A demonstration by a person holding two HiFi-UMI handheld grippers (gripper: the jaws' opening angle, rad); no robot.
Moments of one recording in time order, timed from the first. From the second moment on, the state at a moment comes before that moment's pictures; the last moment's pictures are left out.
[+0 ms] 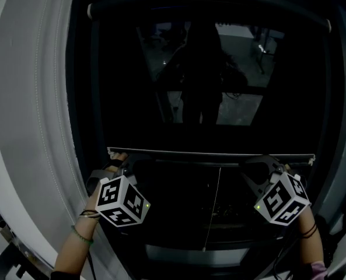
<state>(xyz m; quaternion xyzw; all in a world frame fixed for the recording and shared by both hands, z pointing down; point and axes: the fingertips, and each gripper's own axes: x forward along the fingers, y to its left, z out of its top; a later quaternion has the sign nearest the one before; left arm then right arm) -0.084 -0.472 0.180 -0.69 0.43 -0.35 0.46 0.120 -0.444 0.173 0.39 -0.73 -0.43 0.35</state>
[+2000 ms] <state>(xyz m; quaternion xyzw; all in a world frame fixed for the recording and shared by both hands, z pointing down) -0.089 -0.459 -0.212 -0.62 0.55 -0.21 0.52 0.118 -0.438 -0.212 0.53 -0.65 -0.50 0.21</state>
